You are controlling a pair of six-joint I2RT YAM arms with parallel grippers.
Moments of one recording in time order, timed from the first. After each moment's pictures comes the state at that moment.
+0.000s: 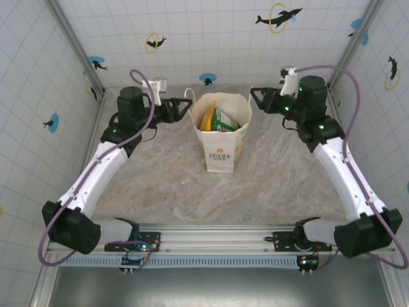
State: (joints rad) left arm -0.36 1.27 1.21 -0.23 0.49 -0.43; right arm 0.30 1.22 1.28 -0.31 -0.39 0.42
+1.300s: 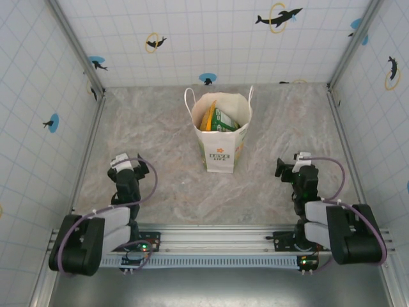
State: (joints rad) left arm -0.14 1.14 0.01 0.88 -0.40 -0.16; right arm 0.09 1.20 0.01 0.80 0.06 0.11
